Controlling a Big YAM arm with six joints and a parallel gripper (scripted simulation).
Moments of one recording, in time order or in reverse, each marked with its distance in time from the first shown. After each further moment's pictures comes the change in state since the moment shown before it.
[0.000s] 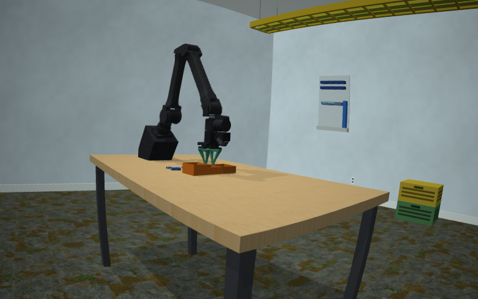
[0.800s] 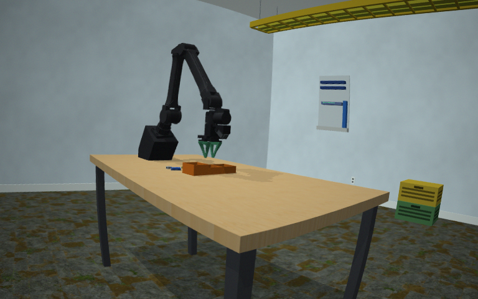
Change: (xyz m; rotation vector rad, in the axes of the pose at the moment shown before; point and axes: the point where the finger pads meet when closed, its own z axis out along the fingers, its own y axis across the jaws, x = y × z) arm 0.001 -0.001 -0.031 0.000 0.004 0.000
